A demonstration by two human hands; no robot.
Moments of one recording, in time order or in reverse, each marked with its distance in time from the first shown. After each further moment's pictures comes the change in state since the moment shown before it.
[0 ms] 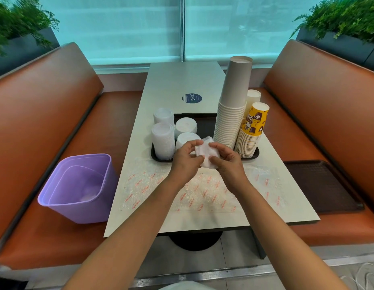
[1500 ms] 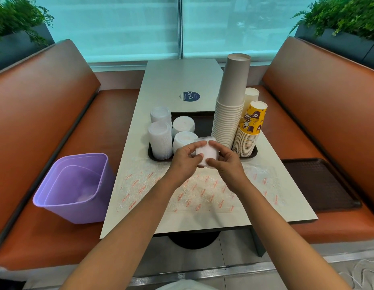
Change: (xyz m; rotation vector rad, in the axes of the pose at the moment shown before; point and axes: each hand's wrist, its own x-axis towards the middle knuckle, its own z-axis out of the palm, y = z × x) left_hand 0.011 -0.008 0.003 -0.040 -0.116 -0.029; right_hand 0.005 0.001 -0.010 -0.049 -0.049 0.032
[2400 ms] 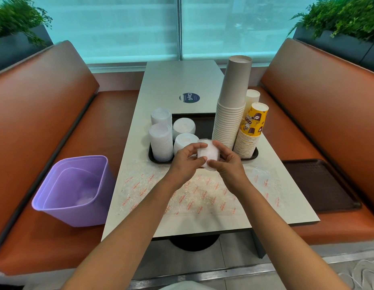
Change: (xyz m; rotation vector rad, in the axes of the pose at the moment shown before) left_hand -0.001 -0.001 -0.008 -0.057 -0.070 0.034; right_hand 0.006 0.000 0.004 0.082 0.042 0.032
